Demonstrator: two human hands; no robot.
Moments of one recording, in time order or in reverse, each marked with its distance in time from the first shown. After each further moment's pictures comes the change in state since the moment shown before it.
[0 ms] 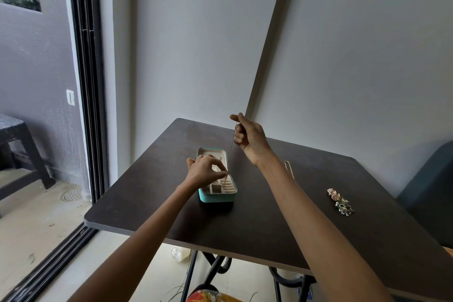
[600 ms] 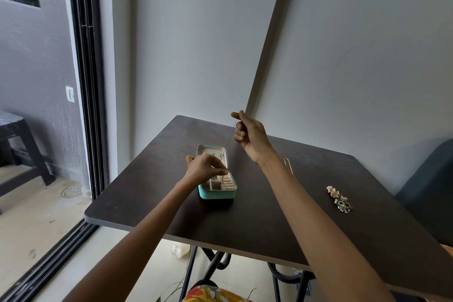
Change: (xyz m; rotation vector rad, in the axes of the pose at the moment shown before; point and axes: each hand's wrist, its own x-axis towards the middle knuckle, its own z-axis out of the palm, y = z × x) left_hand 0.002 -0.006 0.001 -0.105 -0.033 0.022; right_hand -0.001 0.000 -0.002 -0.016 0.016 0.001
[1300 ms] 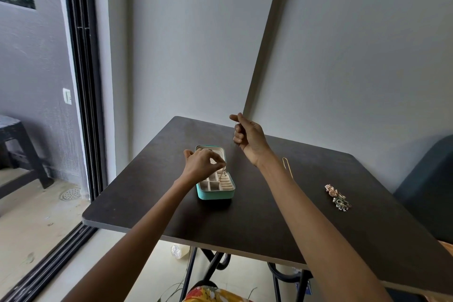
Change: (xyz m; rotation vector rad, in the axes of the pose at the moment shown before) left_hand -0.004 0.014 -0.010 0.139 0.151 0.046; right_hand -0.001 0.004 -0.006 -0.003 0.006 0.000
